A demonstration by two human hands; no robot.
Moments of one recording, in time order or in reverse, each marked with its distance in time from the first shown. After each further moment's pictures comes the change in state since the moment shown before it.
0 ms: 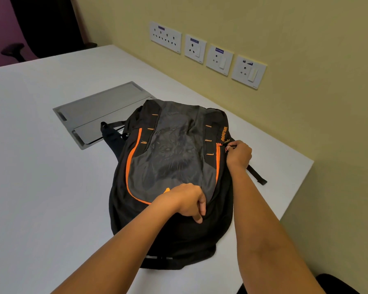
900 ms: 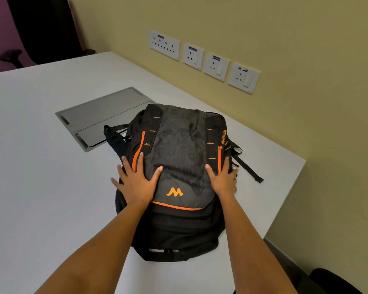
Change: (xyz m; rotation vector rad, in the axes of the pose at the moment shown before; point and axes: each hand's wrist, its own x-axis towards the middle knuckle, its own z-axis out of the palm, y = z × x) left_hand -0.001 -0.122 0.031 -0.154 0.941 -0.594; right_hand -0.077 0.033 0.007 -0.251 -0.348 0.087
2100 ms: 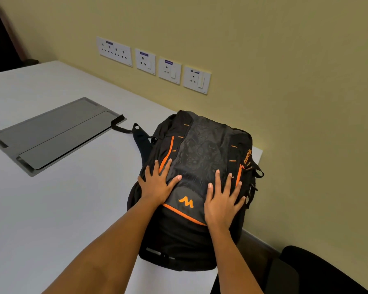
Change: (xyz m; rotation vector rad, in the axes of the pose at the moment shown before) left_hand -0.009 0.118 0.053 0.137 -0.359 0.437; right_hand -0.037 0.086 -0.023 -0.311 0.563 -0.061
